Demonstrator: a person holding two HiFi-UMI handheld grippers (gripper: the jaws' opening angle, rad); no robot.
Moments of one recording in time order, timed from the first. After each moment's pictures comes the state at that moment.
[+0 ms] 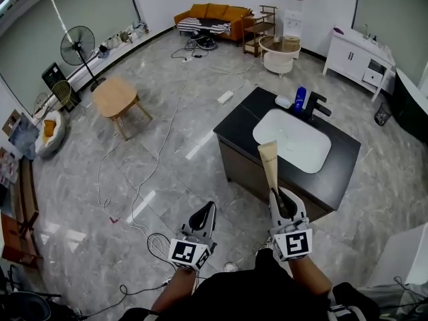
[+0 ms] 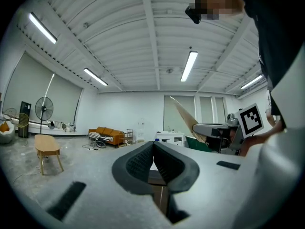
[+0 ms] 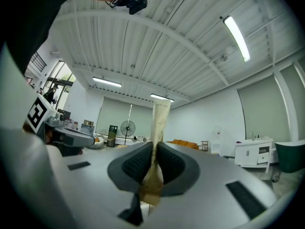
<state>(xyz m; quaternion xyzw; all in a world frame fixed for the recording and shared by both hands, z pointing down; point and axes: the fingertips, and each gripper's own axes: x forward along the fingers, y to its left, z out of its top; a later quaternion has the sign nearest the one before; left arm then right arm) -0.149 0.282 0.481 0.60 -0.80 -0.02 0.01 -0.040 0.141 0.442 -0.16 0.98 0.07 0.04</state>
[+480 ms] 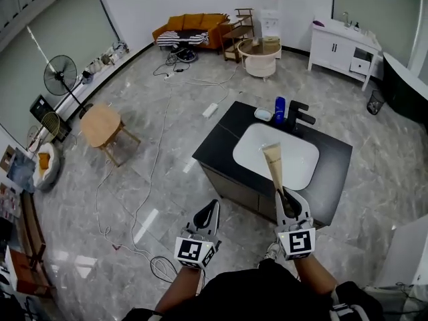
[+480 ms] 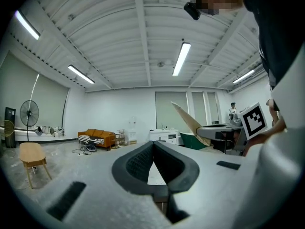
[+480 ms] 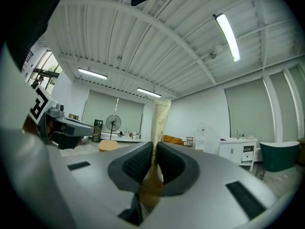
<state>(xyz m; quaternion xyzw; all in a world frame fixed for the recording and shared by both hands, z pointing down) -0.170 0.120 0.470 0.65 -0.76 0.02 0.00 -0.037 -0.006 0.454 -0.23 0.97 0.05 0.00</state>
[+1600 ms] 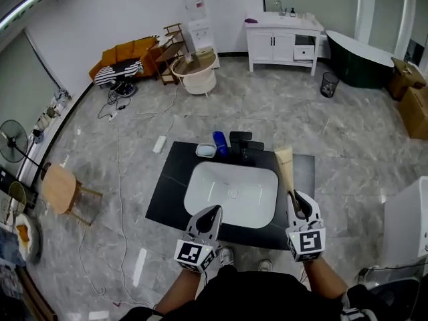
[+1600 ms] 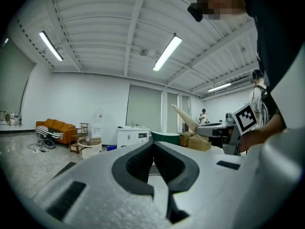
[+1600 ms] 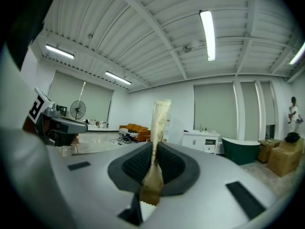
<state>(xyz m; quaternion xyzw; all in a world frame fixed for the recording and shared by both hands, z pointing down) -0.133 -0.173 0.497 0.79 -0.62 0.01 0.03 0.061 -0.263 0.479 -0.42 0.91 0.04 -0.06</state>
